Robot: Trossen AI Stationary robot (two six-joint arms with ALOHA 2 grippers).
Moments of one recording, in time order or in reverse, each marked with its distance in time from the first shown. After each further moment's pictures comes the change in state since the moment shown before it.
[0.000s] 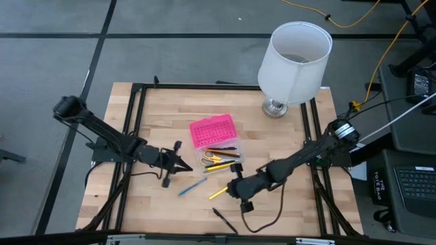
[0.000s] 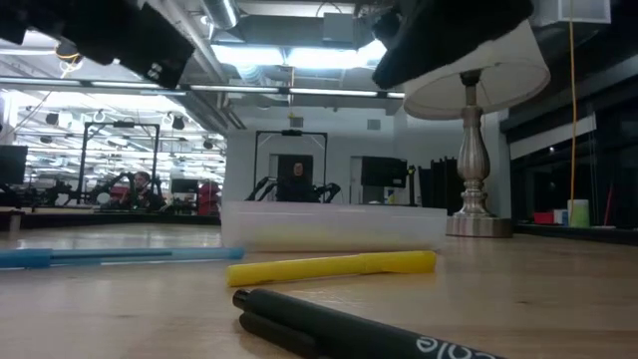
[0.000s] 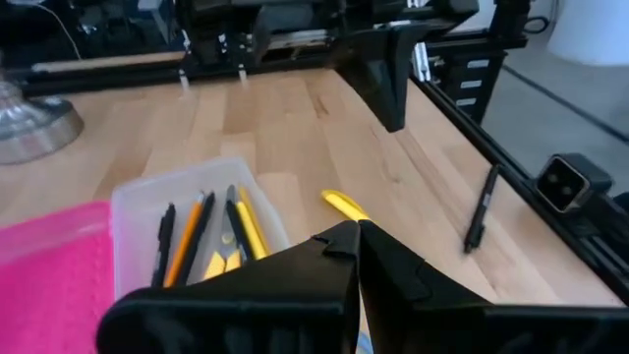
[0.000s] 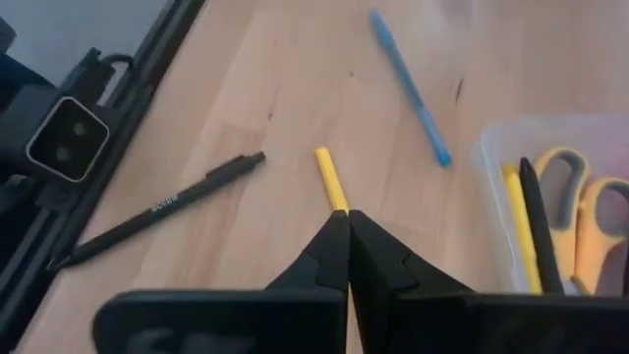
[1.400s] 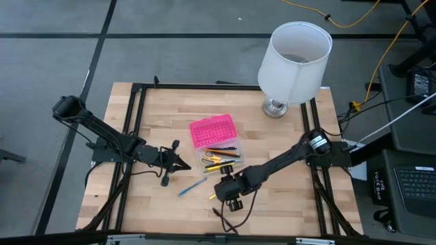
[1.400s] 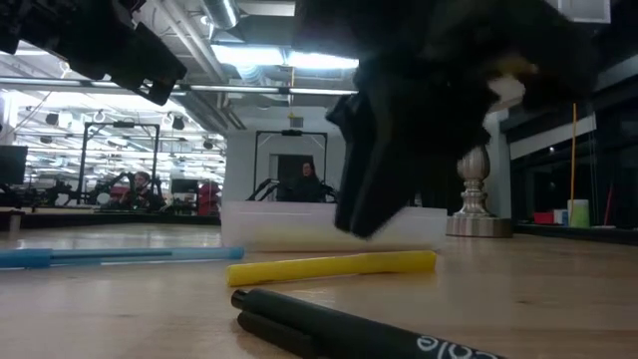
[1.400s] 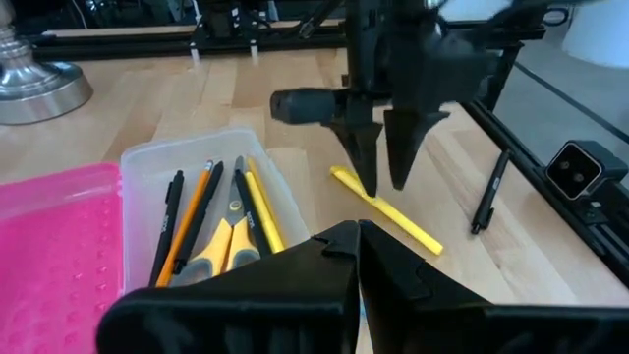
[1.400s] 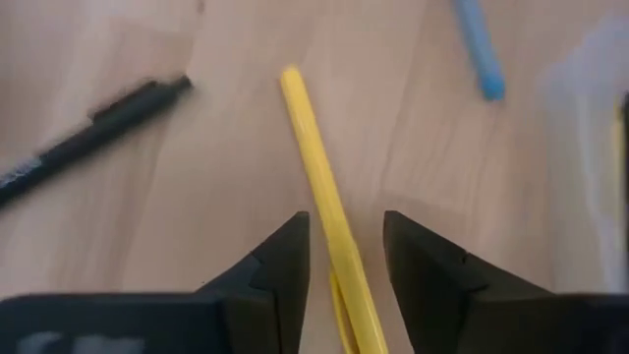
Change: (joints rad) left arm 0.000 -0.030 -0.049 -0.015 -0.019 -0.057; right arm -0.060 0.310 0.277 -0.265 -0.059 -0.027
